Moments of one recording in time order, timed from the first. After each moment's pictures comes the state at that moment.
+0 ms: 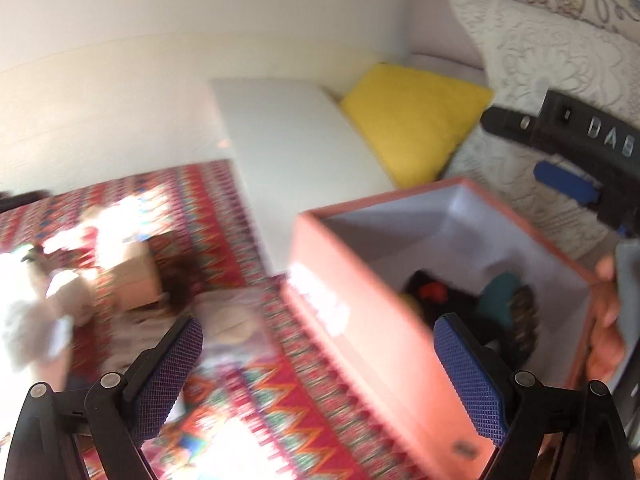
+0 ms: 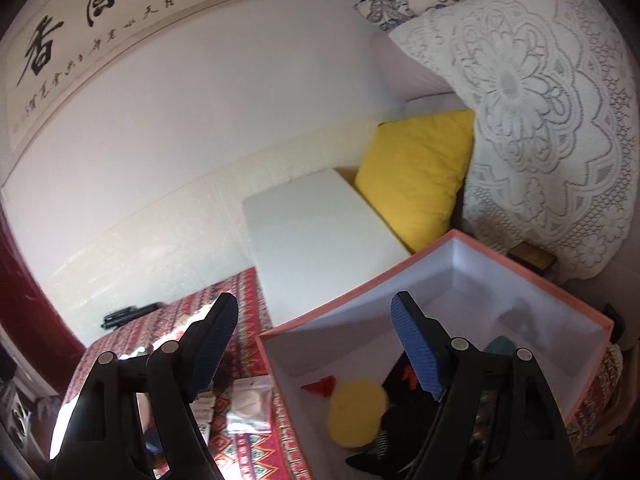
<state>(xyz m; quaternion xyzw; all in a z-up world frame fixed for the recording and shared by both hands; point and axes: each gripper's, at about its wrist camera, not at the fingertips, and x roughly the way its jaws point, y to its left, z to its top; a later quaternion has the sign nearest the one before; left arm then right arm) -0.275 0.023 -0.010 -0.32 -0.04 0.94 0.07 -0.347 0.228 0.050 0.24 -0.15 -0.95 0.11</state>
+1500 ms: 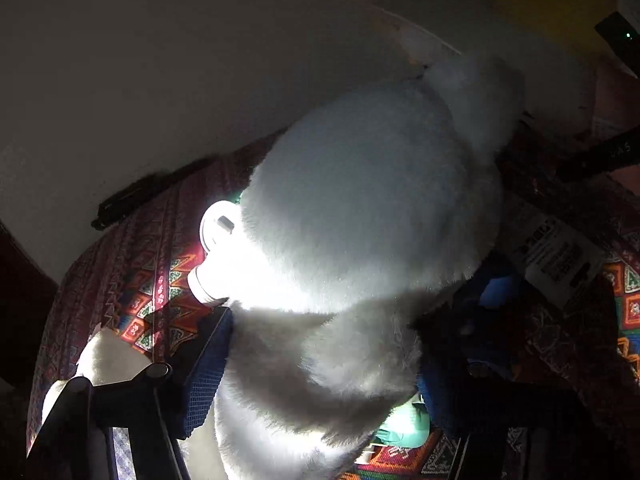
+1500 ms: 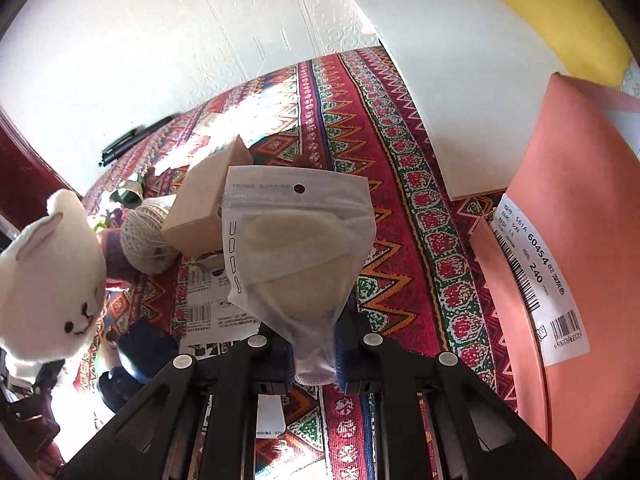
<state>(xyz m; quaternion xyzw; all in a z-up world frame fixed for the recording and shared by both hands) -0.281 -0.190 -0.078 -0.36 0.12 0.92 -0.07 -0.456 0.033 -0.131 0.49 -0.06 -0.85 0.20</state>
